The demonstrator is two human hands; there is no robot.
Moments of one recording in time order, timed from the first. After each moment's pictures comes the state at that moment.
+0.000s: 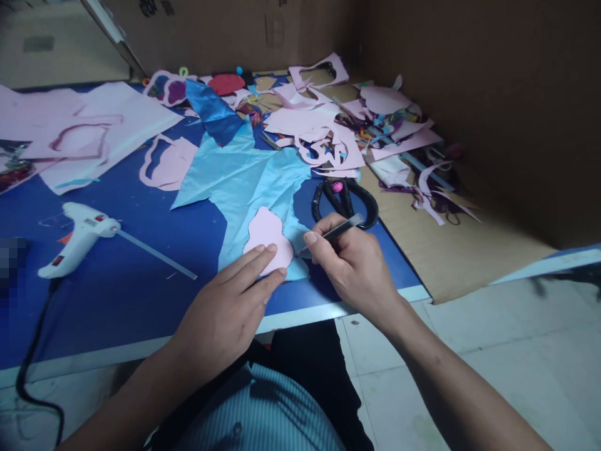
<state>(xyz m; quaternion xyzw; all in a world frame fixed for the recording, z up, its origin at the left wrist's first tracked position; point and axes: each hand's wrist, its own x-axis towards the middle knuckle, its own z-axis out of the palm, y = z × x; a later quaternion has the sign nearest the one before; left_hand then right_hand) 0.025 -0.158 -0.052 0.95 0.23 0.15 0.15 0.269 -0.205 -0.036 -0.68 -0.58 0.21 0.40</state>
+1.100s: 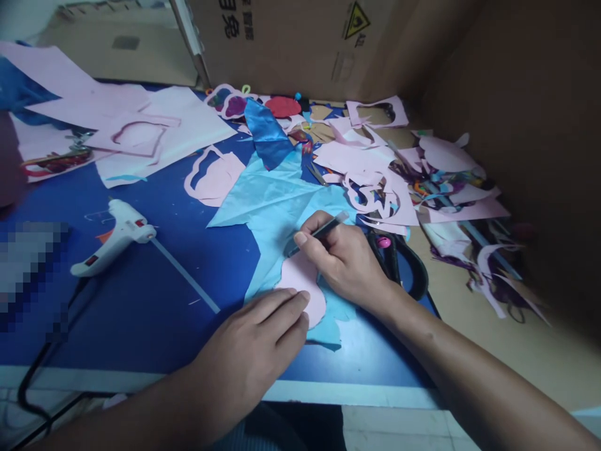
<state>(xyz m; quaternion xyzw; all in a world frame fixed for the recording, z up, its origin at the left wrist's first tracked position) 0.037 -0.149 -0.048 0.96 0.23 0.18 0.03 0.261 -0.090 -0.029 -0.51 -0.71 0.27 0.40</state>
